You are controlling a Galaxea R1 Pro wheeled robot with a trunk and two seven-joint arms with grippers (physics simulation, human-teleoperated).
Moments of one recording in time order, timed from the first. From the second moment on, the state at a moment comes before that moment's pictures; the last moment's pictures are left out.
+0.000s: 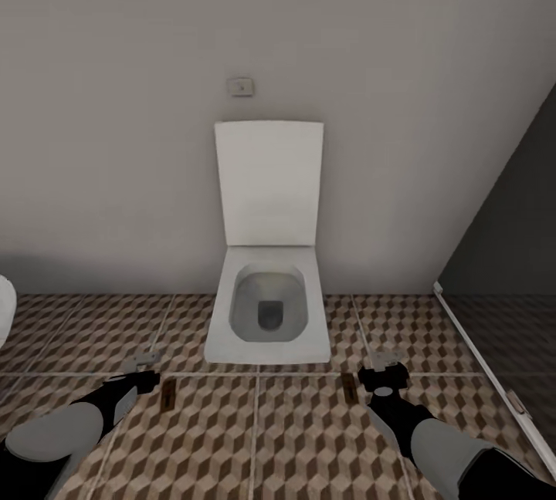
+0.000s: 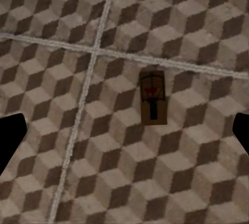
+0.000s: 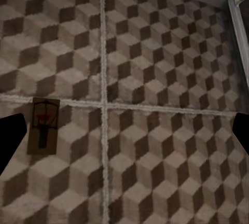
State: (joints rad) left arm -0.85 0.16 -1.99 0.06 2.09 0.04 0.08; right arm -0.77 -0.02 0.65 -0.14 -0.40 -0.08 -0.43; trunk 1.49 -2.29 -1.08
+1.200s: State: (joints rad) left arm -0.85 0.16 -1.99 0.06 2.09 0.04 0.08; right arm -0.77 -0.02 0.65 -0.14 -0.39 -0.10 -0.43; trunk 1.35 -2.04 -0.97
